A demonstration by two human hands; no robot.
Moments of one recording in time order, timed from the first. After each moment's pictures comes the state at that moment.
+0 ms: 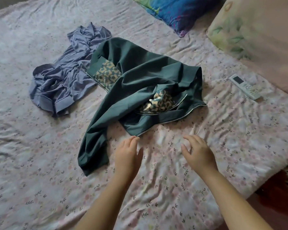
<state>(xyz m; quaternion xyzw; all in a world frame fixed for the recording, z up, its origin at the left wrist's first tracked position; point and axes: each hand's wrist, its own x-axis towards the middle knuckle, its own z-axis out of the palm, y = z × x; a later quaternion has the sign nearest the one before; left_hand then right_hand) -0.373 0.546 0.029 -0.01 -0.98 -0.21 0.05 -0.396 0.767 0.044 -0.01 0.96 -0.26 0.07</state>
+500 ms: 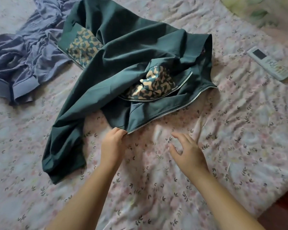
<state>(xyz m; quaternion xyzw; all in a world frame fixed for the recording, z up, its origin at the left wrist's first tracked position) -0.422 0.538 -0.095 0.03 -0.96 -0.26 0.05 -0.409 0.756 -0.052 0.02 0.93 -0.33 0.14</state>
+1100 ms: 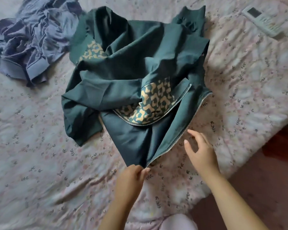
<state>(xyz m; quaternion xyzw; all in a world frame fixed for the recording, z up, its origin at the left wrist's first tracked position) -0.230 0.550 -0.030 0.07 -0.93 -0.24 -0.27 -0.278 0.760 -0.027 0.14 0.90 -0.38 0.13</state>
